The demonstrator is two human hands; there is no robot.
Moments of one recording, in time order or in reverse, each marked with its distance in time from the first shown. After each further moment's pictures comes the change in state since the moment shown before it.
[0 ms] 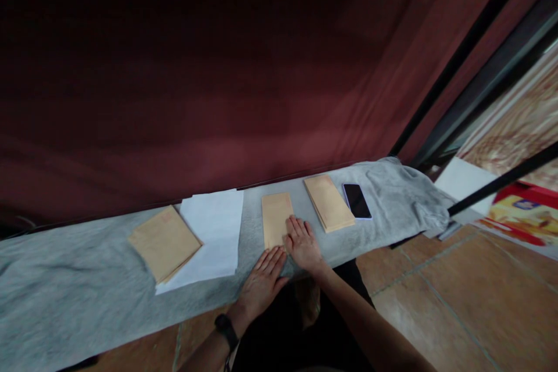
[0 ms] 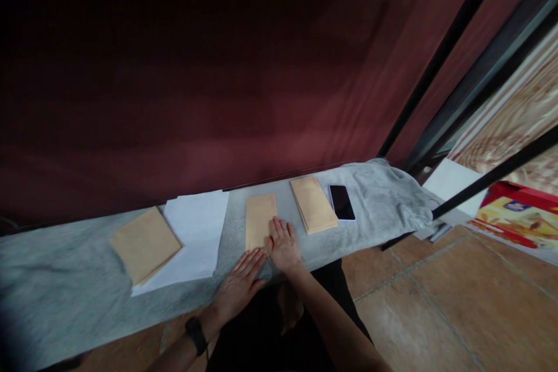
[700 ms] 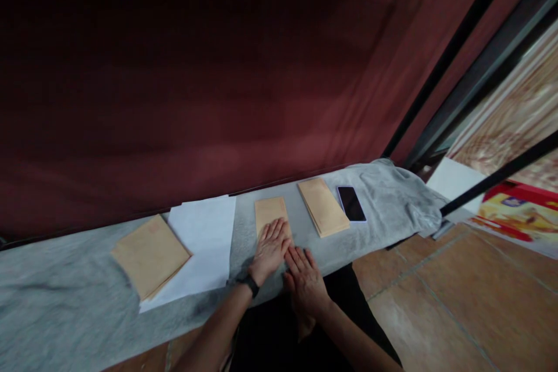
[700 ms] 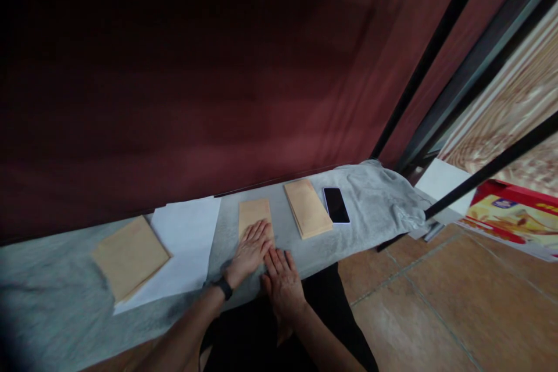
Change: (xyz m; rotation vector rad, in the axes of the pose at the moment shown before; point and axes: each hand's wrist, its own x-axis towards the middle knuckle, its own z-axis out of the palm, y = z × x) left_hand 0.106 -0.023 0.017 -0.009 -0.023 -0.173; right_hand -0.068 -0.012 -0.037 0.079 0.021 -0.083
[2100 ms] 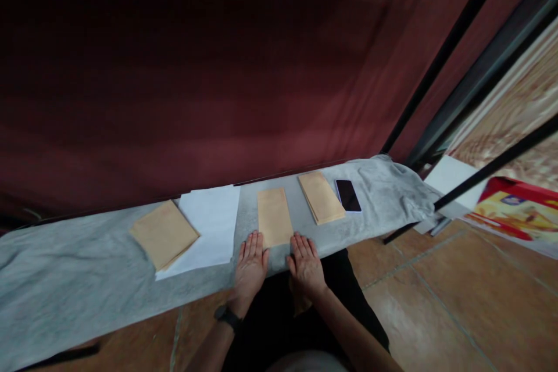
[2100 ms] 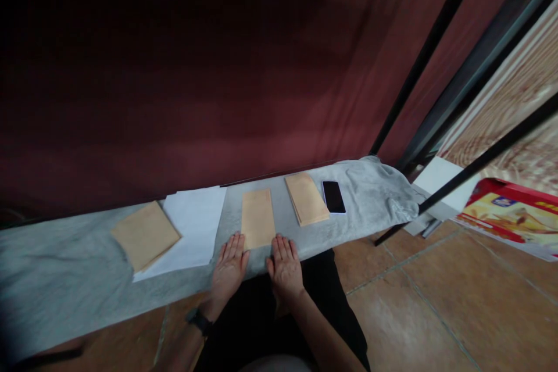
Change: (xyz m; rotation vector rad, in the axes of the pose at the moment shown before) left_hand -0.109 0.013 -0.001 0.097 0.211 -0.294; right_hand -0.020 0.001 0.005 -0.035 0.029 0.109
